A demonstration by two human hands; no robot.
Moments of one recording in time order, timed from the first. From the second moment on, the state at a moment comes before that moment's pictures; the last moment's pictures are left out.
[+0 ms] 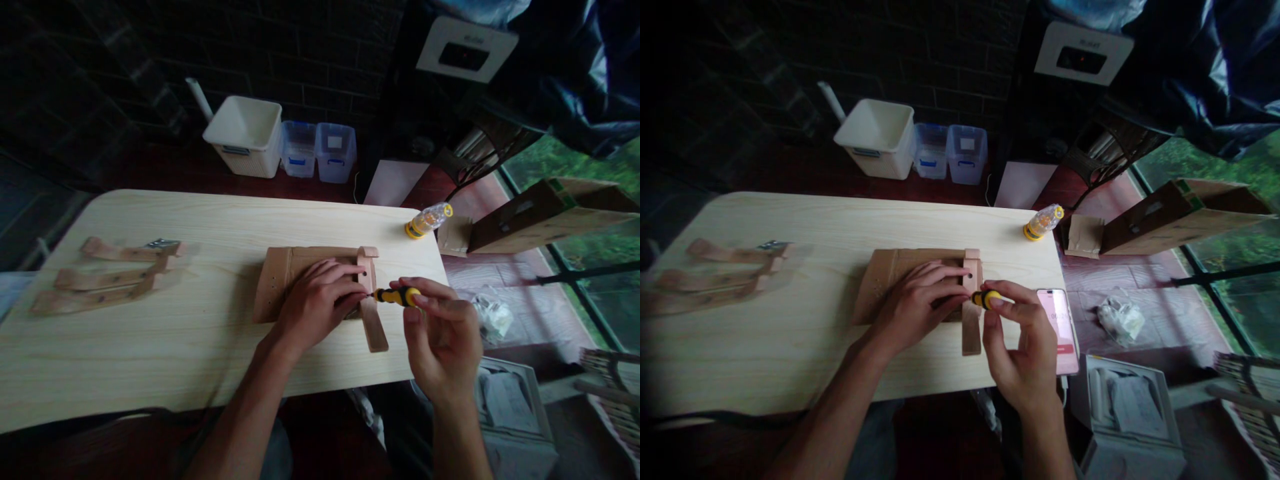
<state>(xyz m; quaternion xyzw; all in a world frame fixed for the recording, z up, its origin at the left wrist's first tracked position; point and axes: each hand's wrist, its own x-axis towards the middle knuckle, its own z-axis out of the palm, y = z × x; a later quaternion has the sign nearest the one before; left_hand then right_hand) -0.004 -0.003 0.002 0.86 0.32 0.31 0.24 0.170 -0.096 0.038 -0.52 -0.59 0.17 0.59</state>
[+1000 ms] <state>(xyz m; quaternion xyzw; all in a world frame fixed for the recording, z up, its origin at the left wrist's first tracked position) -0.004 -0.004 0.002 0.86 0.32 0.31 0.24 0.174 -0.098 0.039 -0.53 -0.60 0.16 0.58</state>
